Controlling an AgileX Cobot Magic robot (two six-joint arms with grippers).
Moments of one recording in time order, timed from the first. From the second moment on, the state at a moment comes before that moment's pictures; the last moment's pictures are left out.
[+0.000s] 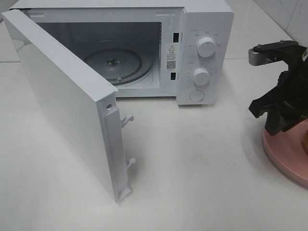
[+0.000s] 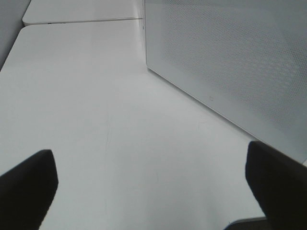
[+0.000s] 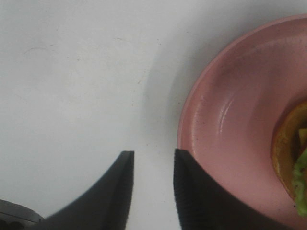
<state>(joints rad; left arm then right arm) 0.04 -0.01 -0.52 -0.14 1.09 0.12 0.21 1.53 -0.95 0.07 0.85 -0.10</state>
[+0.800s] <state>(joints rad) 0.04 -0.01 -0.52 -0.14 1.09 0.12 0.17 1.66 -0.95 0.02 0.79 0.00</state>
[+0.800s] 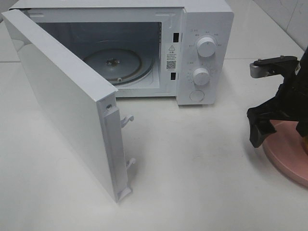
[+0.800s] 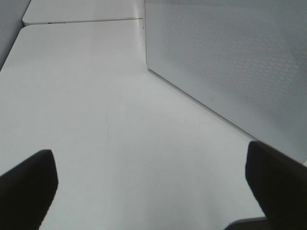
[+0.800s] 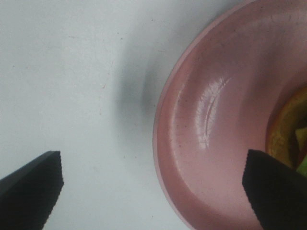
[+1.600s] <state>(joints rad) 0.04 -0.01 -0.52 -0.14 1.09 0.12 0.17 1.84 -0.95 0.02 0.64 0.07</state>
